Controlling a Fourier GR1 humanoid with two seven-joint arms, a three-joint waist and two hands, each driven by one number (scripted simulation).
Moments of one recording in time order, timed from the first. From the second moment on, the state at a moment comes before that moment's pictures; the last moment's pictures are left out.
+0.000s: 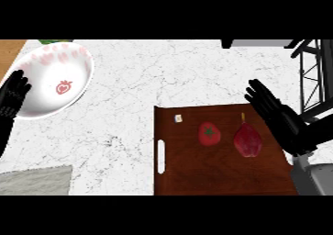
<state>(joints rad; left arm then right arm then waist) -0.05 0.57 -0.01 -1.67 0.18 0.09 -0.04 -0.18 -0.37 0.16 -1.51 -0.41 0.13 0.07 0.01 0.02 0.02</state>
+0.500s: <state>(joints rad) -0.08 0.42 -0.13 -1.59 0.13 0.13 0.00 -0.23 -0.33 0.03 -1.47 -0.32 -0.15 0.11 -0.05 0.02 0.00</state>
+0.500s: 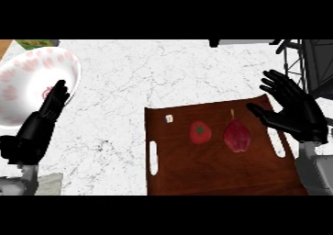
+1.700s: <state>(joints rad) -0.17 0.25 -0.21 -1.43 0.04 0.15 0.00 -0.11 -0.41 0.21 -1.76 0.14 -0.39 0.37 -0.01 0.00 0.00</state>
